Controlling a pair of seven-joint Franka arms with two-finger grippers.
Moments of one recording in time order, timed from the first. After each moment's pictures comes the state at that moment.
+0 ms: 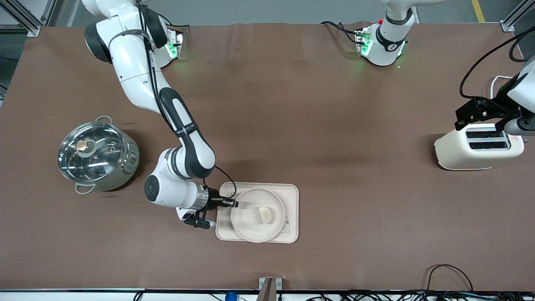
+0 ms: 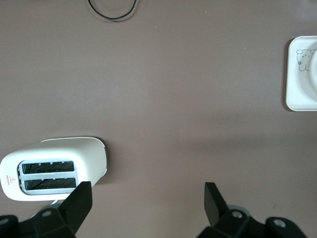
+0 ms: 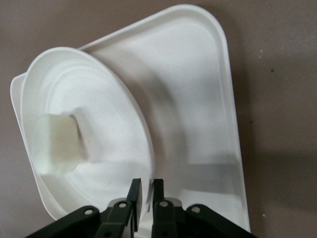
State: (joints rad) left arm 0.04 0.07 -0.12 -1.49 0.02 1.64 -0.02; right arm 0.45 1.01 -0.09 -1.17 0.78 2.25 0.13
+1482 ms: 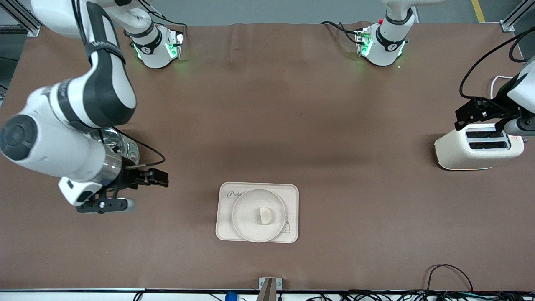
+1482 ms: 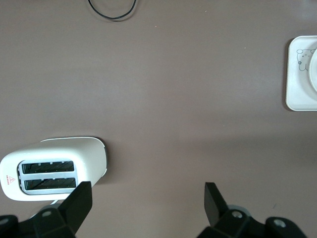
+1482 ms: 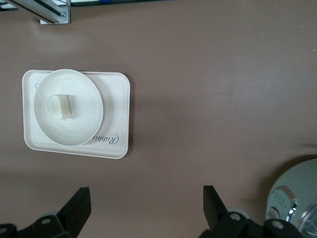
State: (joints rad) left arm 0.04 0.07 -0.12 -1.49 0.02 1.64 -0.02; right arm 0.38 0.56 -0.25 -1.10 0.29 1.68 0.13
